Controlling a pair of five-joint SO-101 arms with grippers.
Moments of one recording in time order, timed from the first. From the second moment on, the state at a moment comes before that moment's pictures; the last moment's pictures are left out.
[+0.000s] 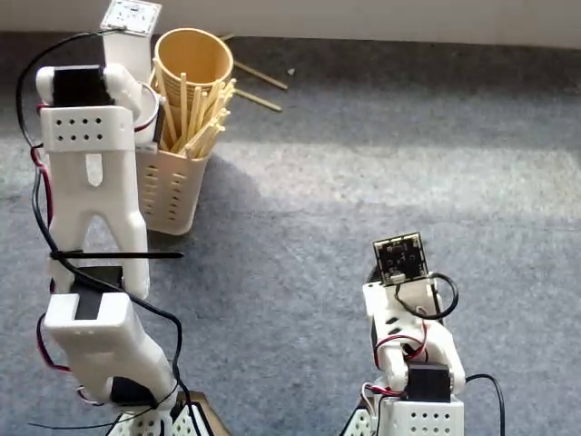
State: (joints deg) left arm -5.7 14.5 -40.0 100.7 -4.6; right arm -2.3 -104.1 95.3 53.3 20.6
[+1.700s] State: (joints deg) left arm 22.8 11.6 -40.6 99.9 -6.3; right arm 13.1 -104.6 79.5 67.7 17.3
